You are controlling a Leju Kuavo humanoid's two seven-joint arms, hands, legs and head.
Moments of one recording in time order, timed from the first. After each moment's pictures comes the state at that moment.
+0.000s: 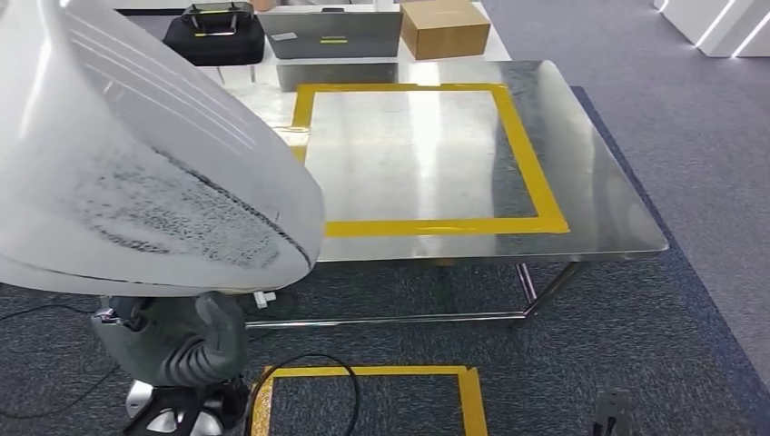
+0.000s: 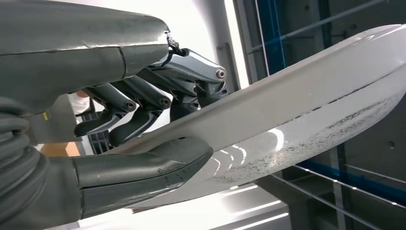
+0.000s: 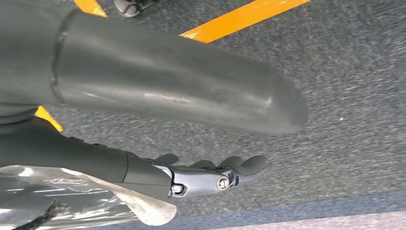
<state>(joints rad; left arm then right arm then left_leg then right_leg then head) -0.12 -0.06 -0.66 -1.52 -0.38 0.62 -0.57 -0.08 0.20 -1.00 -0.20 0.78 -0.44 -0.28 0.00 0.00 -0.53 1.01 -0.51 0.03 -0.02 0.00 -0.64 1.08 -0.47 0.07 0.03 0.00</state>
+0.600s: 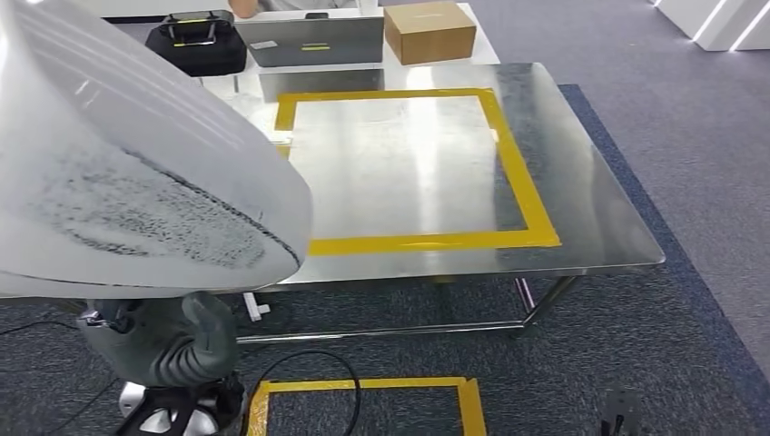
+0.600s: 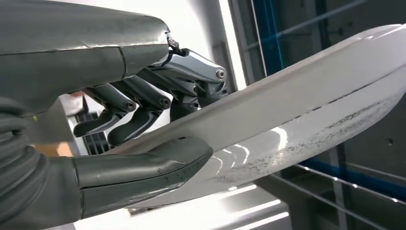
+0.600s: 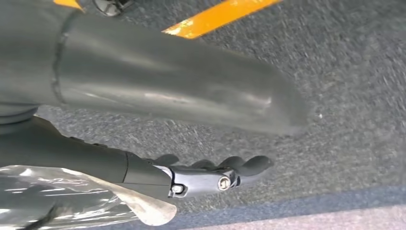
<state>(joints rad) -0.13 -0.06 -0.64 -1.53 -0.37 0.65 -0.58 -0.08 0.20 -1.01 -0.20 0.77 -0.44 -0.30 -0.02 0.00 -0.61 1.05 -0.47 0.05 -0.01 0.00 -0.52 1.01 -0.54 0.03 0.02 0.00</state>
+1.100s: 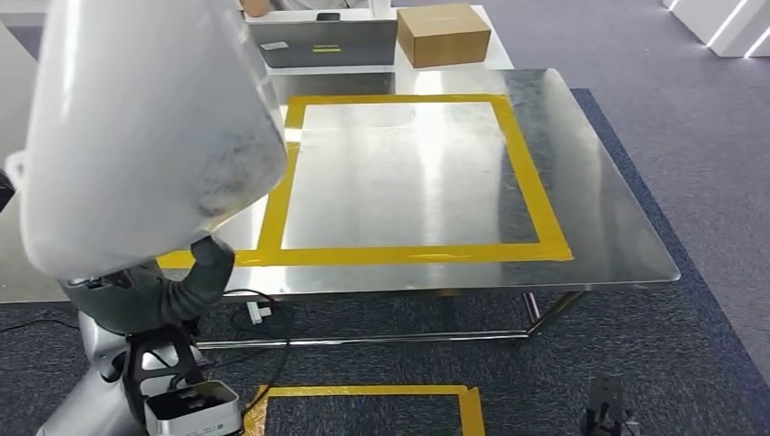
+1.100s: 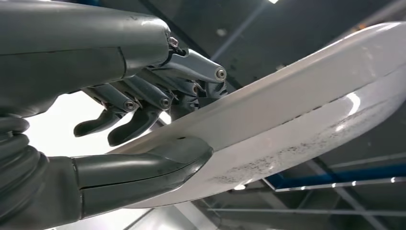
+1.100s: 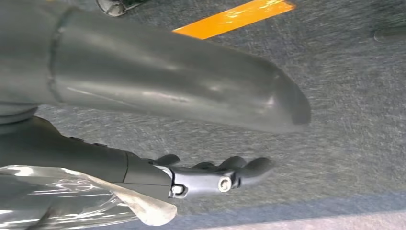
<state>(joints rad) -0.36 -0.01 -0.51 -1.46 -0.90 0.69 -0.42 -0.11 0.20 -0.99 -0.20 0.80 -0.42 -0.31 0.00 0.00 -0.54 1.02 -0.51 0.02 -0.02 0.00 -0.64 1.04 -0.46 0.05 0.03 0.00</state>
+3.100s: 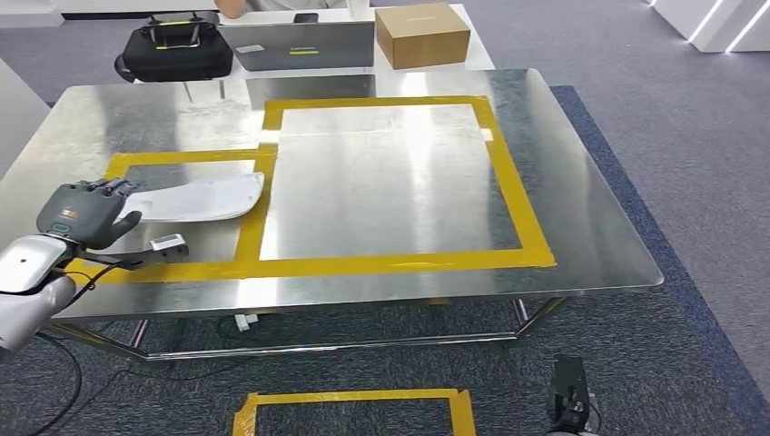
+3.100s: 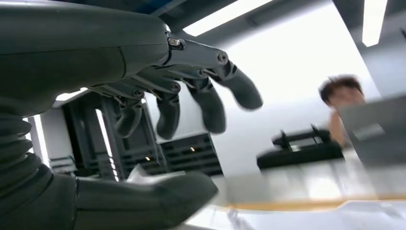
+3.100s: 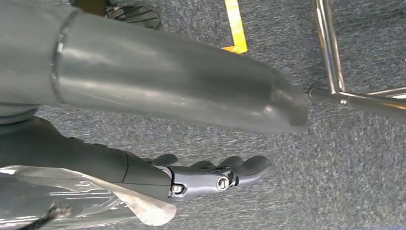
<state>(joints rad) -0.75 0.38 -0.46 -0.33 -1.28 0.54 -0.08 -0.14 0.24 -0.88 -0.20 0.78 -0.29 -0.43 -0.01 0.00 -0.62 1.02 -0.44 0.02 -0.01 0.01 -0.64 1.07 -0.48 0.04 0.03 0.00</state>
